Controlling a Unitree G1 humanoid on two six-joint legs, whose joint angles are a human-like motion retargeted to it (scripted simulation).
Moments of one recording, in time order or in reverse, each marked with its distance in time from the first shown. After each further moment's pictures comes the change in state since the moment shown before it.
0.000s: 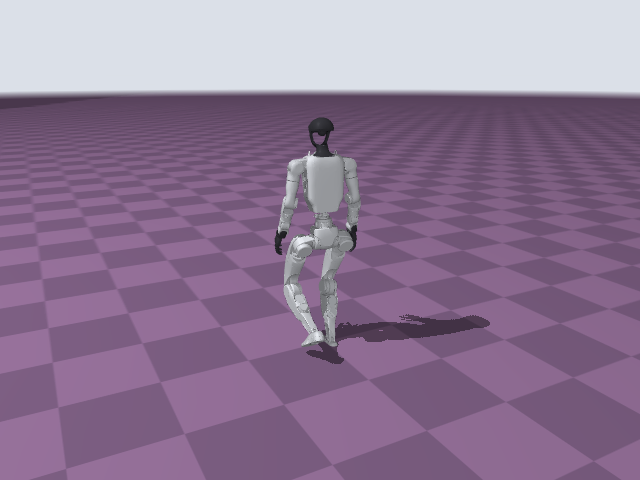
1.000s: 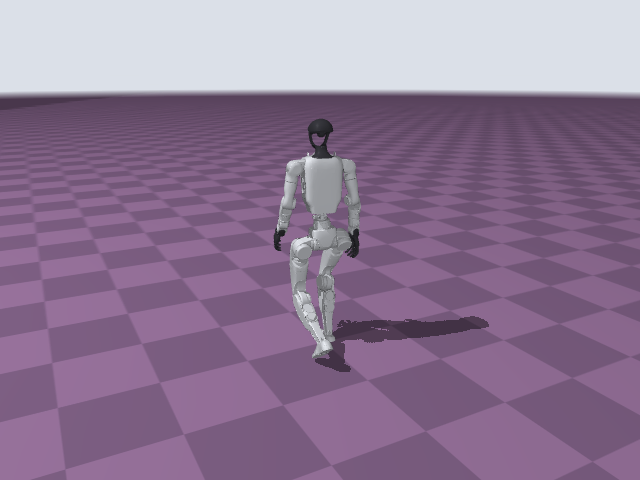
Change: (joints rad) left arm -0.031 -0.018 0.010 -0.016 -0.008 -0.036 0.013; right arm 0.066 0.007 0.010 0.074 -0.026 0.012 0.051; waist -0.041 0.047 0.015; left_leg 0.290 -0.080 -0.057 -0.208 0.033 -0.108; right_leg -0.092 0.003 -0.028 0.060 0.064 0.033
